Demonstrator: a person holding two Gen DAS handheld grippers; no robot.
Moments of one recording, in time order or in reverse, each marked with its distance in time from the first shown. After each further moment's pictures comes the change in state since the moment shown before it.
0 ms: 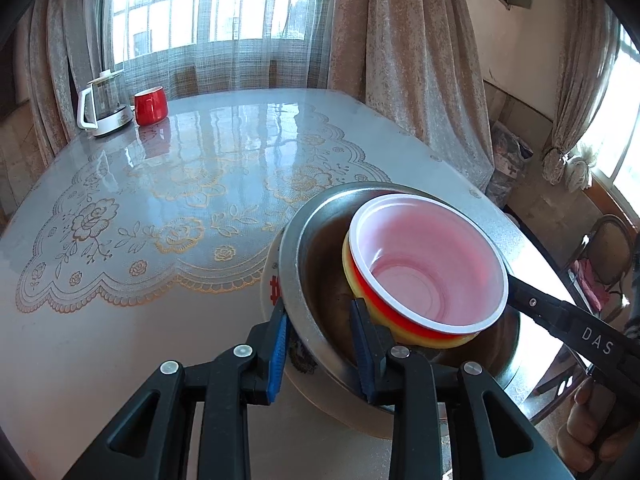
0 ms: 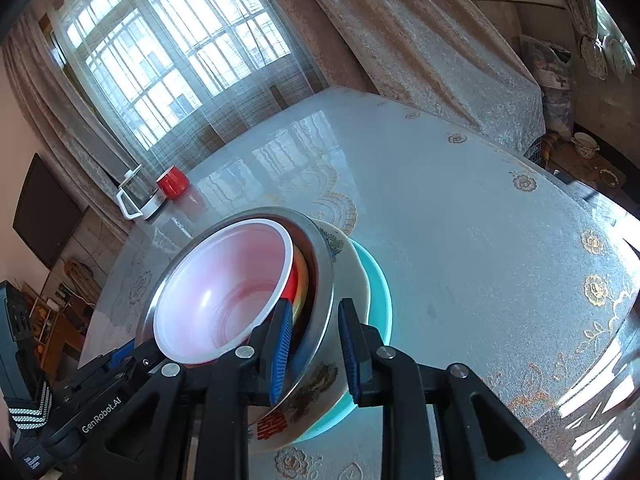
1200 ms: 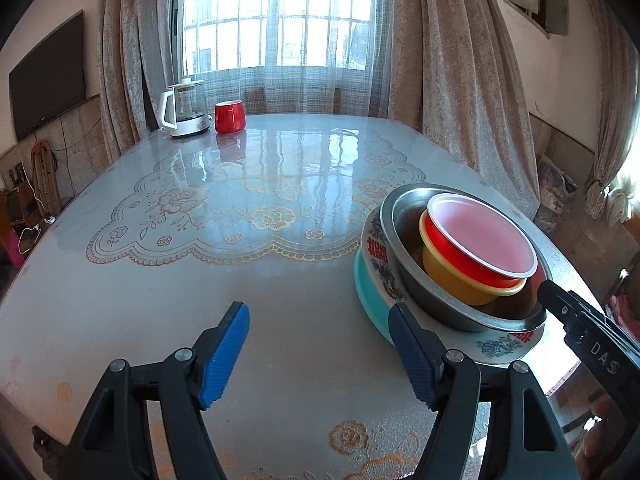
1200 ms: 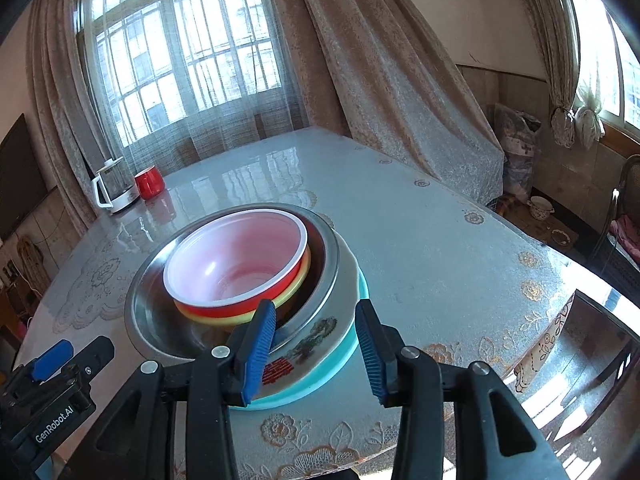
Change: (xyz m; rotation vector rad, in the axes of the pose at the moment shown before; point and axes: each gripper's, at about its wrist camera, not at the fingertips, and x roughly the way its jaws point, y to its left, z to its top) left arm -0.051 0.033 -0.055 -0.095 -0.123 0.194; right arm -0.028 0.044 -0.045 -0.152 -0.153 -0.209
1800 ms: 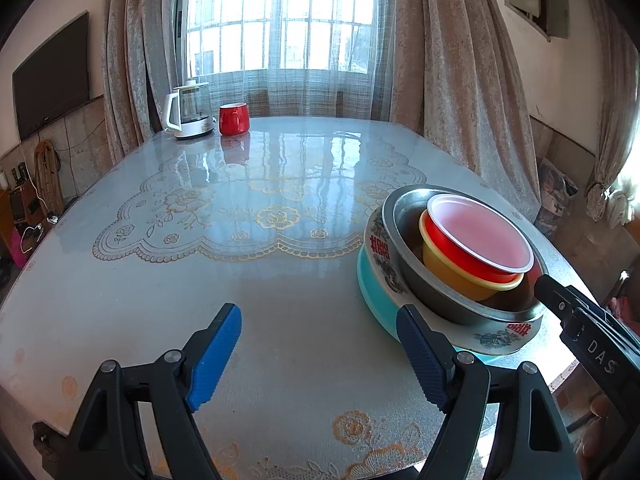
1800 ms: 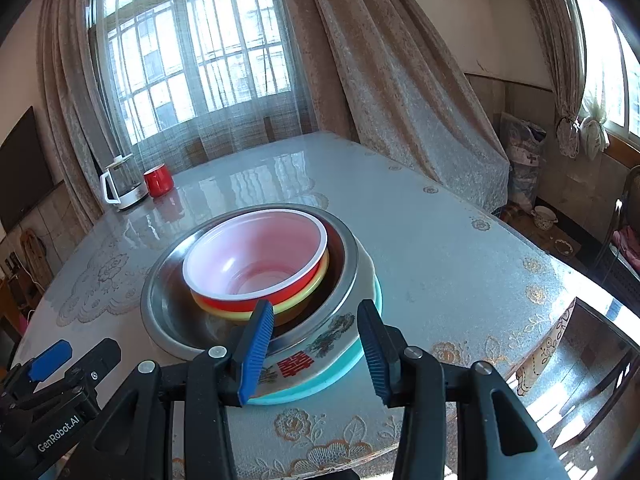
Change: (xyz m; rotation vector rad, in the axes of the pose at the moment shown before) left arm -0.009 0.004 -0.004 -0.003 -0.014 0.005; right arm -0.007 0.009 -0.003 -0.028 -0.025 0.002
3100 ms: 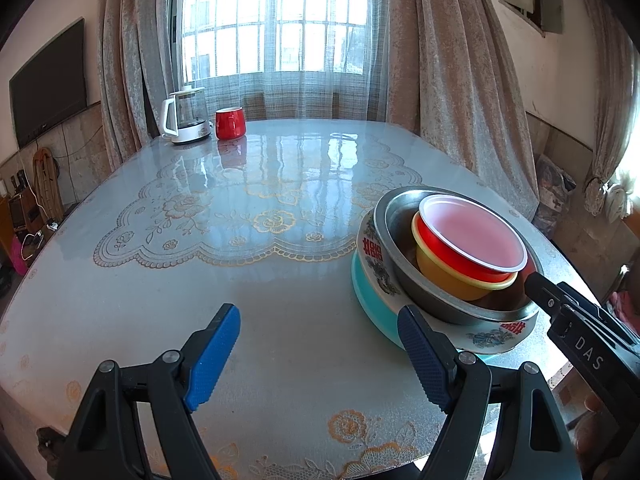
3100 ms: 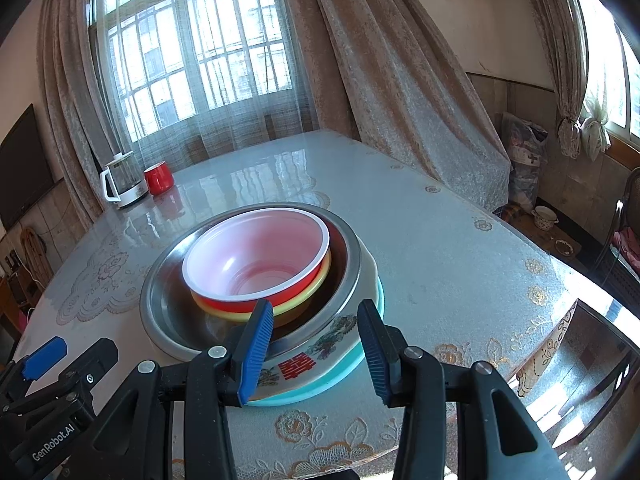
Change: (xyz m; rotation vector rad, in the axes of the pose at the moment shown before) left arm -0.004 -0.008 0.003 0.022 -0.005 0.002; right arm 0.002 -0.002 0.000 -0.005 0.003 0.005
